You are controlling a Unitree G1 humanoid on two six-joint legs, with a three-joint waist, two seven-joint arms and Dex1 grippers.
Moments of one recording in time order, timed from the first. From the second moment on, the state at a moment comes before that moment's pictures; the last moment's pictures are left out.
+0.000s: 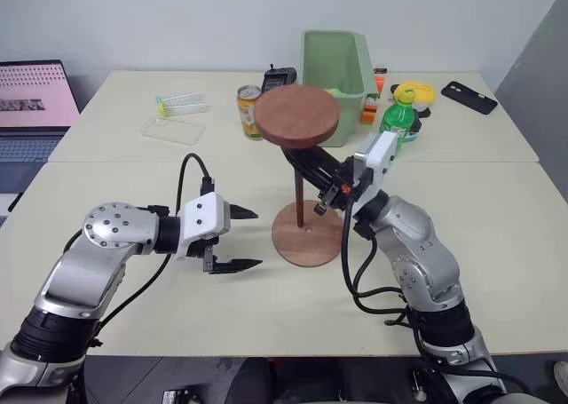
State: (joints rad) left arm -0.31 0.88 -0.05 -0.27 -0.31 0.32 -1.20; right arm -0.46 -0.12 0.20 -0.31 0.37 0.22 0.54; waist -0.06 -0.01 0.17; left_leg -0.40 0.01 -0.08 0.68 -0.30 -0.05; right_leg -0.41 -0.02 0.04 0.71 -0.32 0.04
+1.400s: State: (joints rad) left arm -0.33 0.88 -0.05 -0.22 -0.29 0.25 -1.21; right arm -0.38 -0.16 0.21 -0.33 0.33 0.15 0.57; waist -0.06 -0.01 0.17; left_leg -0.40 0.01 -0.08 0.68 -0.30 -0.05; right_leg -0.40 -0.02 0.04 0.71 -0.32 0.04
